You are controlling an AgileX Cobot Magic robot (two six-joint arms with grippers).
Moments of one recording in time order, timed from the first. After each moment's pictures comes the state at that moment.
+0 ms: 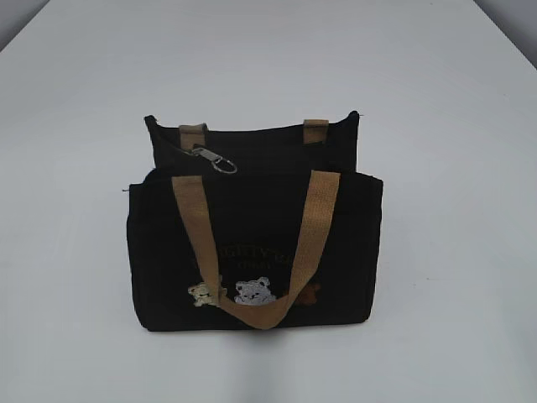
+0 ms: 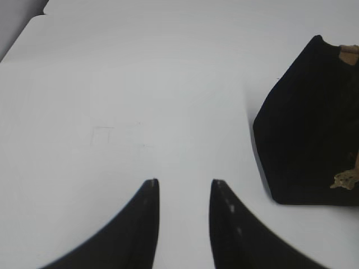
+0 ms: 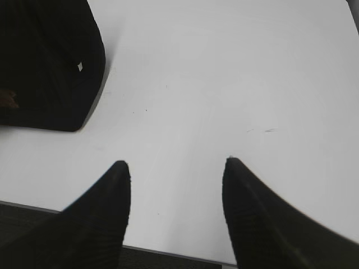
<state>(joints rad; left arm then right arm) -0.05 -0.01 -0.53 -0.08 1.06 0.05 0.06 -0.01 -0.49 0.11 1.10 -0.14</state>
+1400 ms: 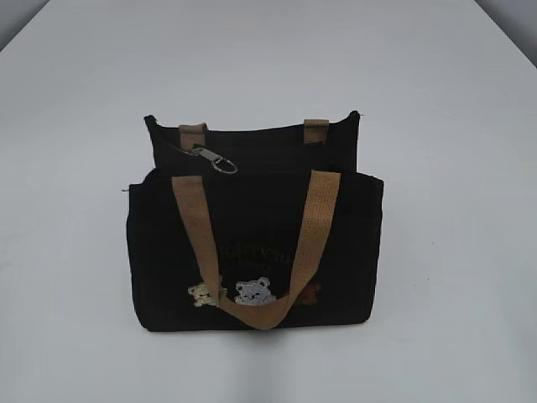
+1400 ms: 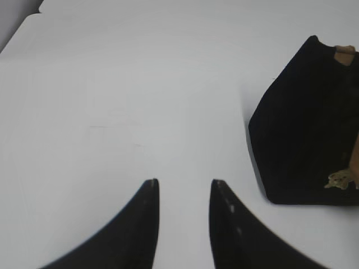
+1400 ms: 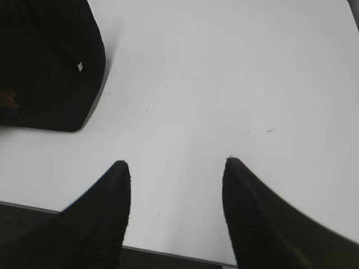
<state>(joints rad) -0.05 -0.01 -0.53 -0.10 1.06 0.05 0.06 -0.01 -0.49 0.11 1.10 -0.14</state>
